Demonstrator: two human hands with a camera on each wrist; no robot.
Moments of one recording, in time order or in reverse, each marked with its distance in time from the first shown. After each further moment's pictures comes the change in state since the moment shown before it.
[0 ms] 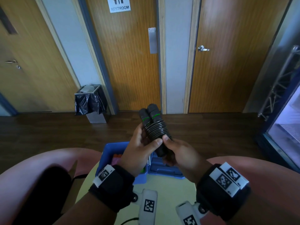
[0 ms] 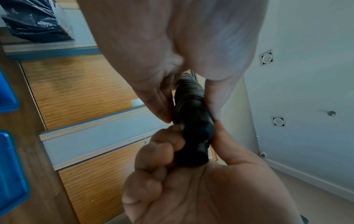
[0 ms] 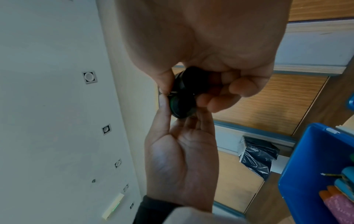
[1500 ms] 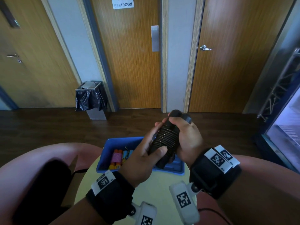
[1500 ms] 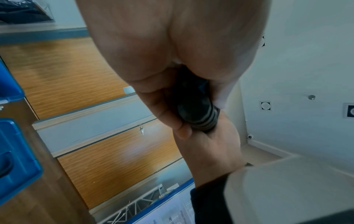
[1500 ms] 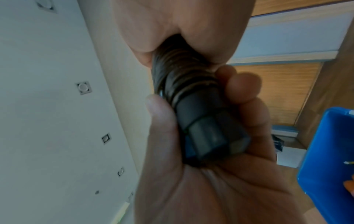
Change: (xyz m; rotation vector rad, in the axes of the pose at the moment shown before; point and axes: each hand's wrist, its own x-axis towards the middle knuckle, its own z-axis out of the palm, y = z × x) left_hand -0.043 0.010 0.006 0.136 -0.187 0.010; right_hand -0.005 -0.042 0.016 0.588 0.034 -0.139
